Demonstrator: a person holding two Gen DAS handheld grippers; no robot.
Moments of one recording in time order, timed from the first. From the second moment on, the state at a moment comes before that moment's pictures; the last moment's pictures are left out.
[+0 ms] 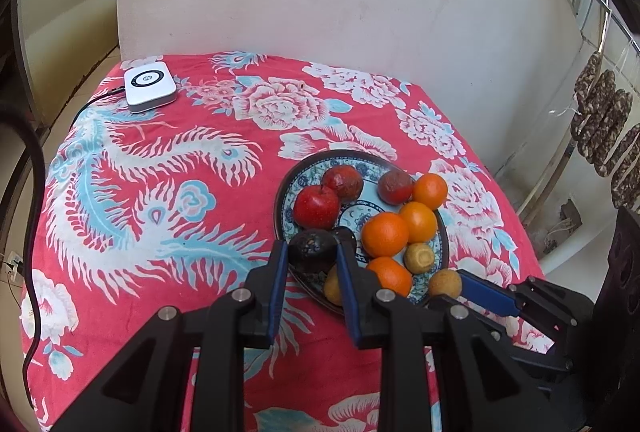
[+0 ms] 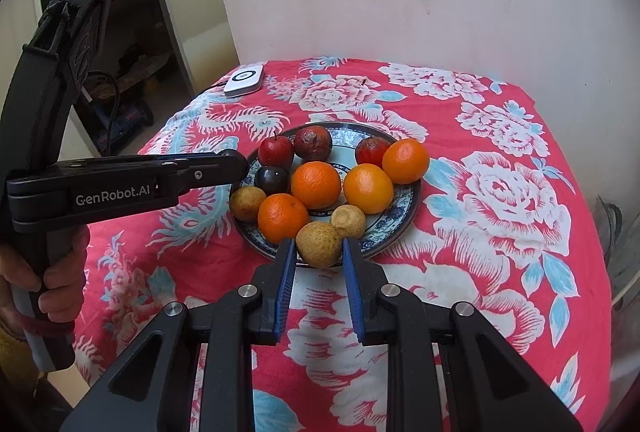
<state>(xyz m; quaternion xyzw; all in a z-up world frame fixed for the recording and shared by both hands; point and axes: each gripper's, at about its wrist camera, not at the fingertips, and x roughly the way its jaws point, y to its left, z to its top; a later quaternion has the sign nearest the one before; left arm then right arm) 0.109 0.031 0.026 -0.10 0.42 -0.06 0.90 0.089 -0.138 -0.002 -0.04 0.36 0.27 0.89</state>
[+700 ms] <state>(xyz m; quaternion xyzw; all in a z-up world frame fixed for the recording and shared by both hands) 0.112 0.028 0.024 -0.08 0.41 -0.07 0.91 0.096 -0.136 -0.007 -0.03 0.36 0.26 0.89</state>
